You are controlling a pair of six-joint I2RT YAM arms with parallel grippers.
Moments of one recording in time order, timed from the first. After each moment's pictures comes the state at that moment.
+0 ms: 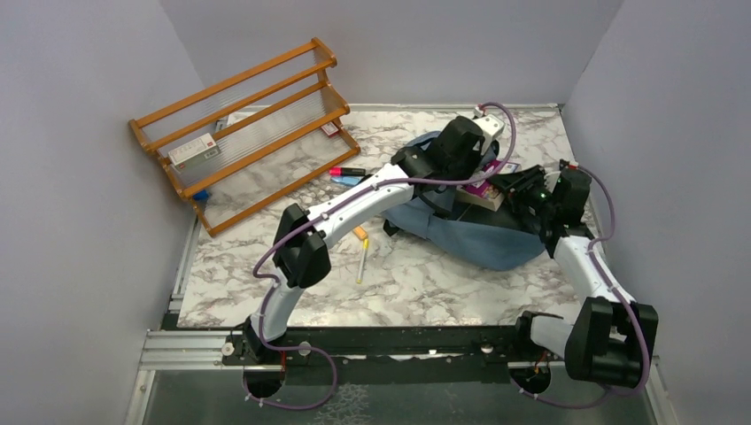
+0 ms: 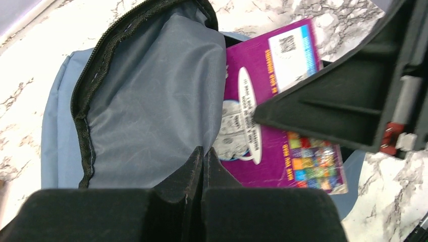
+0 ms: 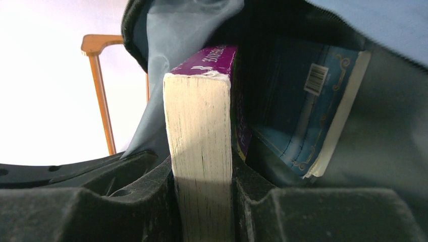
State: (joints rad) left arm -0.95 2.11 2.13 -0.54 -0.11 -0.09; right arm -0.18 1.14 0.63 0.16 -0.59 1.11
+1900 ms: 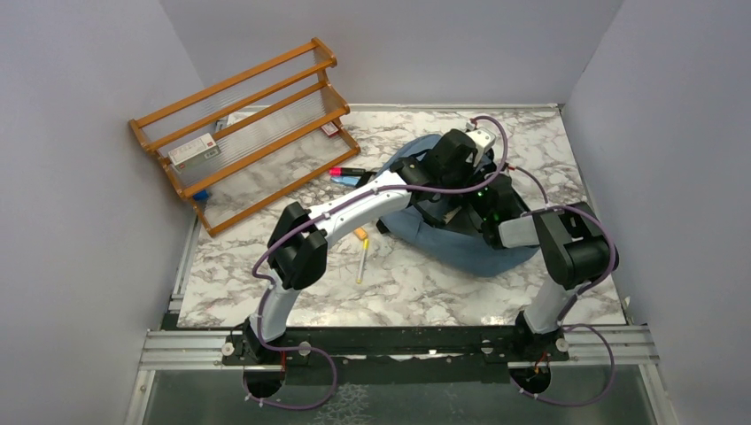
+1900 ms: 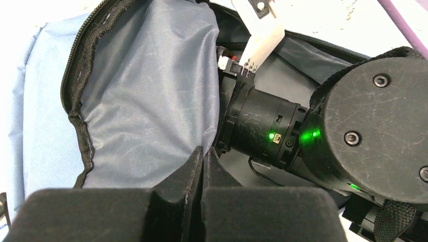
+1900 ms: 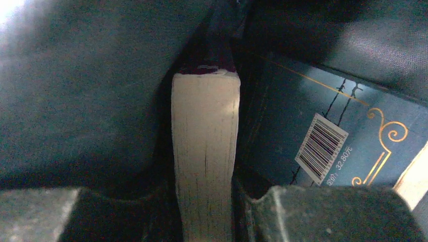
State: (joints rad) left arm -0.95 2.08 1.94 -0.44 -0.08 -0.13; right arm 0.25 1.75 0.60 0.93 -0.11 1.20
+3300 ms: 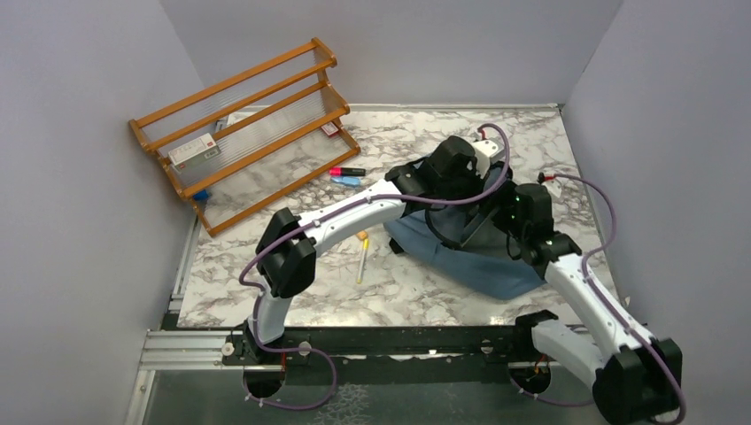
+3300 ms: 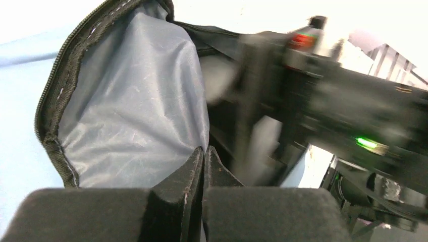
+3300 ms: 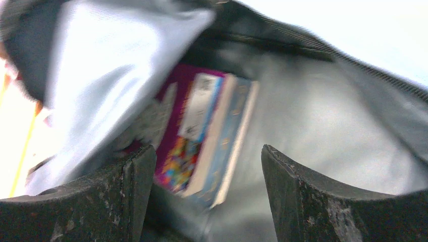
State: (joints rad) left arm -0.97 1.99 1.84 -0.35 0.18 -0.20; right arm 0.24 0.99 0.61 -0.22 0.26 0.73
